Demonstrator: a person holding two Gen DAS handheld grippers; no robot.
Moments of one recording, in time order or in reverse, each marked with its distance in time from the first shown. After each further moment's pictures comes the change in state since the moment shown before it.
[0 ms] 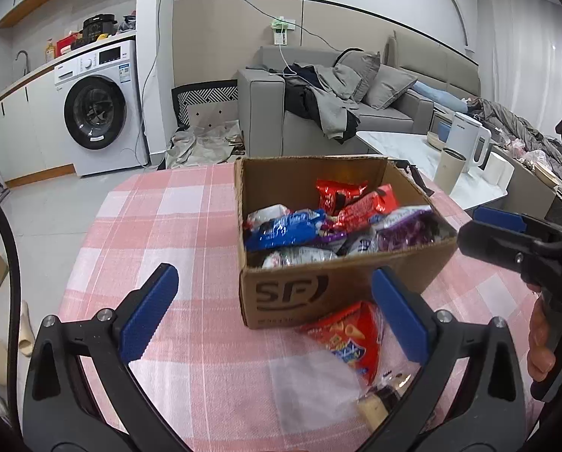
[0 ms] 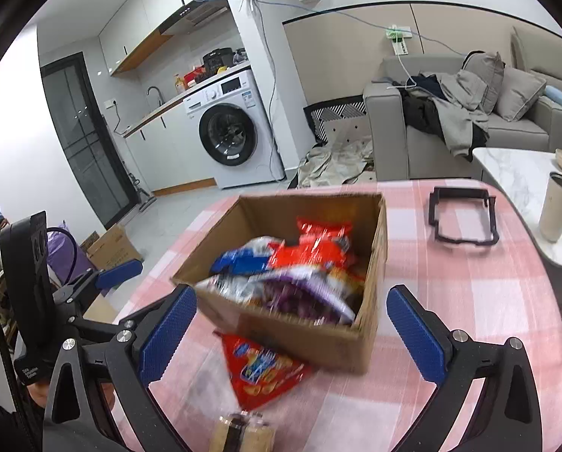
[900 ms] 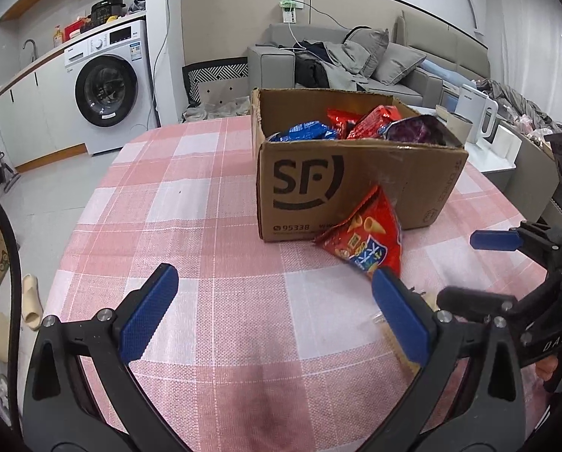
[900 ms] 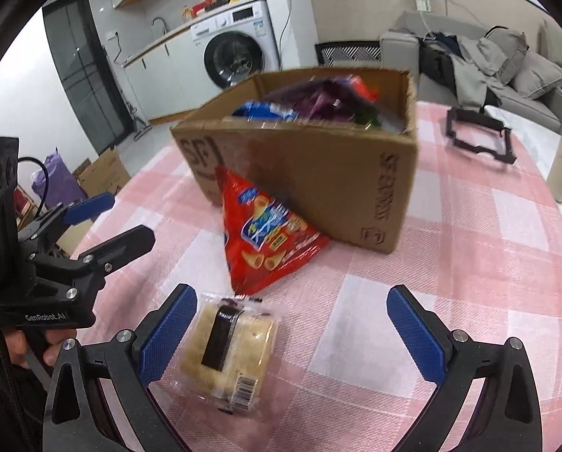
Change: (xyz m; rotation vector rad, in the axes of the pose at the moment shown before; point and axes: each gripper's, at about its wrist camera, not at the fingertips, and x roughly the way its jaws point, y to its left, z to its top) left arm -0.021 0.003 -0.079 0.006 0.083 0.054; right arm 0.028 0.022 -0.096 -0.107 0.270 -0.037
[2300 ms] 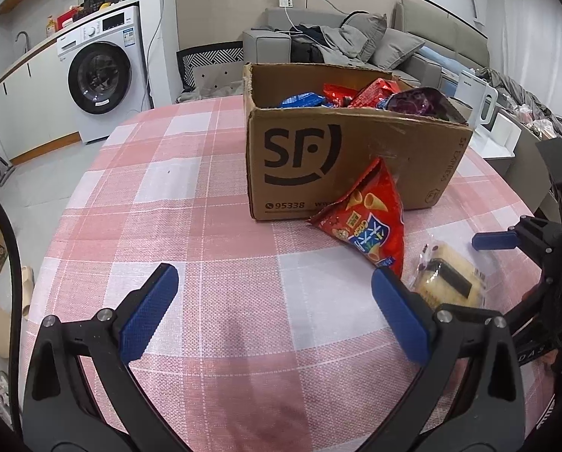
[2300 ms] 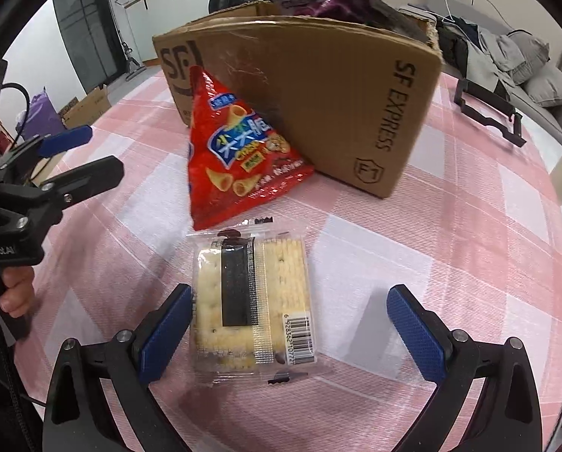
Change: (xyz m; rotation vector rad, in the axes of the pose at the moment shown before) left arm 0.025 -0.004 -0.004 0.004 0.063 -0.024; right arm 0.054 0.022 -0.024 -0.113 0.164 -0.093
